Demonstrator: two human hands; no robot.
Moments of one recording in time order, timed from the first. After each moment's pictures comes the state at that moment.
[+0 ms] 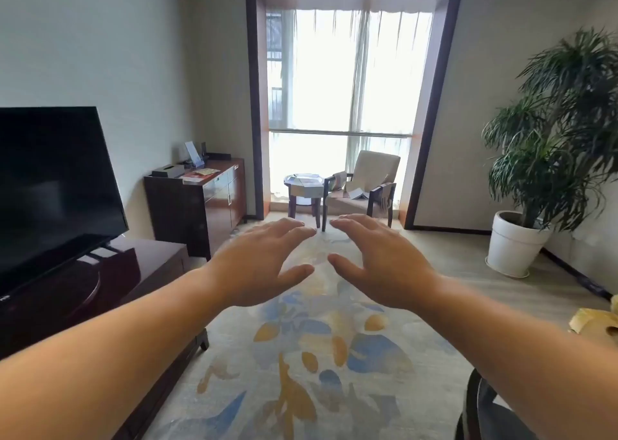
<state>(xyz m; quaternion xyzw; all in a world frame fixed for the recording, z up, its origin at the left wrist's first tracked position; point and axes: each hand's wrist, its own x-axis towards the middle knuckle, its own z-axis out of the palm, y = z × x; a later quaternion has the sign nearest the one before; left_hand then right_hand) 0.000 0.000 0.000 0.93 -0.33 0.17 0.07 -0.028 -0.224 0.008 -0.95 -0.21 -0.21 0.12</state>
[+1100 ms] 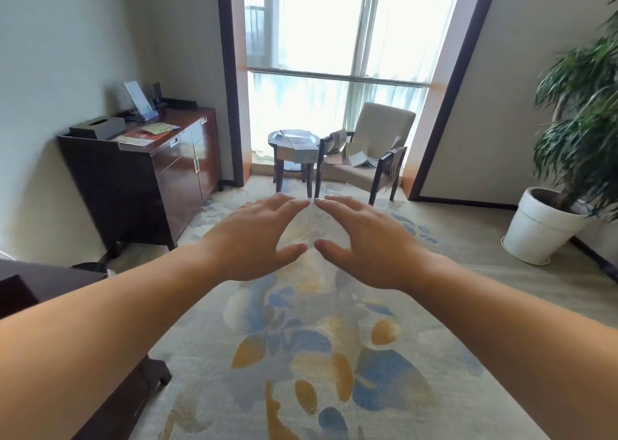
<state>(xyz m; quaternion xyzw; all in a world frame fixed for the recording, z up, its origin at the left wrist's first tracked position) 0.522 0.003 -0.072 0.92 -0.34 0.13 0.11 0.484 -0.209 -0.058 -0.96 -0.21 -0.13 0.11</state>
